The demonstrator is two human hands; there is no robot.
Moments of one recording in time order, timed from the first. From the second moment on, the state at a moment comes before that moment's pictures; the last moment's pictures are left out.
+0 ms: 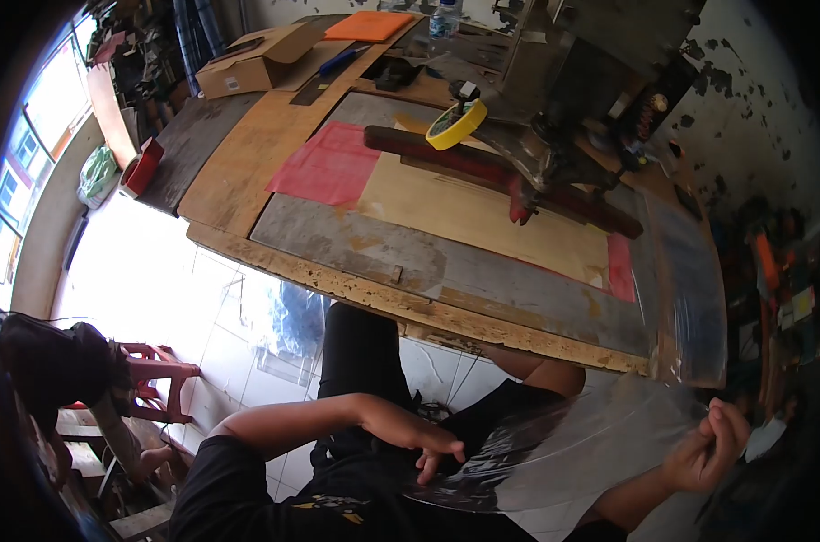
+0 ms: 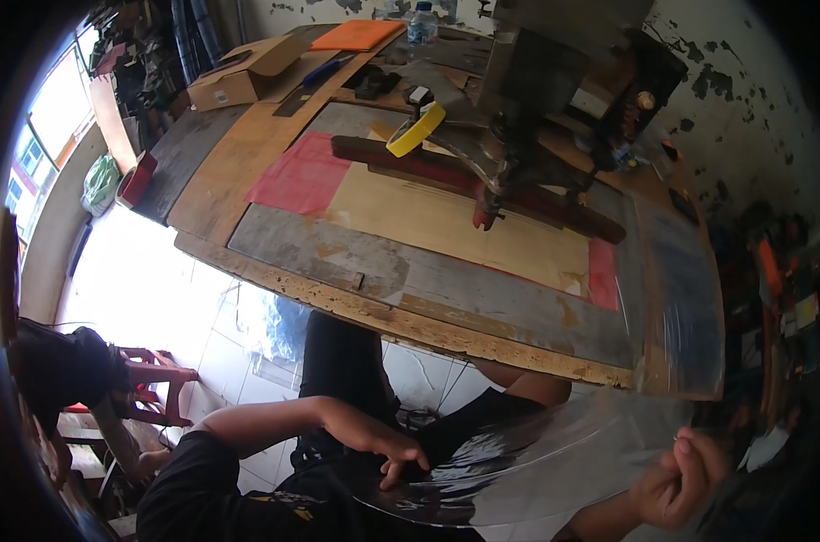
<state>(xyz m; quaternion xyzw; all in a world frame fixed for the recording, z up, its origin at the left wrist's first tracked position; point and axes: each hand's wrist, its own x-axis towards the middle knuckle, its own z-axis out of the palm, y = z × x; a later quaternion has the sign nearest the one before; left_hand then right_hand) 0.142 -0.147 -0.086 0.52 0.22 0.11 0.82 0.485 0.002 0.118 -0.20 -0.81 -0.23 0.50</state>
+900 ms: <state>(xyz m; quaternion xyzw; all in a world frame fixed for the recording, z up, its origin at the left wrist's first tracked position) 0.052 -0.168 0.037 0.73 0.56 0.39 0.09 0.569 -0.010 0.026 -0.38 -0.79 -0.28 0.38</state>
